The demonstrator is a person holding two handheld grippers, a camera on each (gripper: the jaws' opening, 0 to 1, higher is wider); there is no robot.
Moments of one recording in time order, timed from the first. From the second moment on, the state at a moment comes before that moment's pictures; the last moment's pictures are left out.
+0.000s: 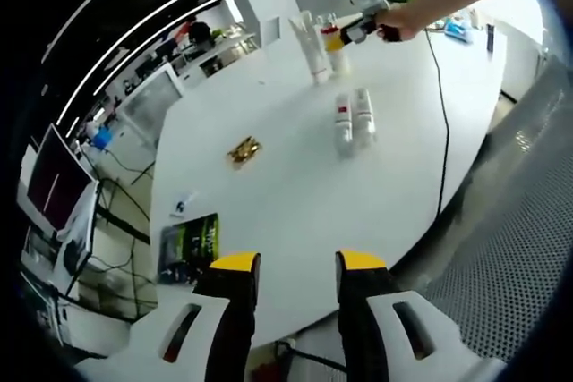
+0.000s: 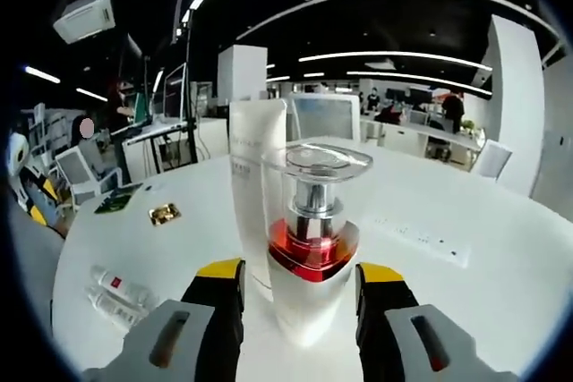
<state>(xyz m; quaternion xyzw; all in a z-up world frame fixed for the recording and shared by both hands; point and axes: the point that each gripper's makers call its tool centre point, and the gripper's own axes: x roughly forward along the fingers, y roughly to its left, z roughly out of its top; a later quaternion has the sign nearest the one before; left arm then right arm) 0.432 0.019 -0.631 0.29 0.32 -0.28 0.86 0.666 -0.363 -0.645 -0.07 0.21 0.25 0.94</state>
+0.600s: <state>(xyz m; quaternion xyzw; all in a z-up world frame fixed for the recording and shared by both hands) 0.432 0.018 -0.630 0.29 0.31 -0.28 0.86 0.665 -0.370 -0.659 -0.11 0.26 0.31 0.91</state>
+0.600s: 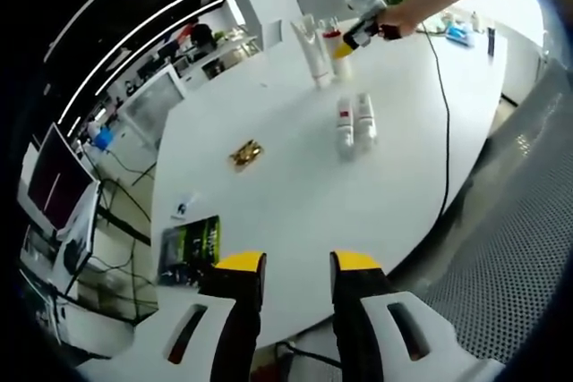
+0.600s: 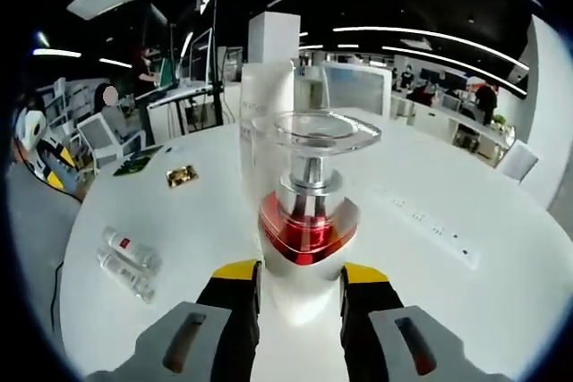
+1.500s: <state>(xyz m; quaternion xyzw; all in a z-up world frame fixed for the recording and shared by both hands) 0.431 0.021 -0.634 0.29 0.33 -0.27 0.86 0.673 -0.357 -0.658 -0.11 0.26 0.33 0.90</state>
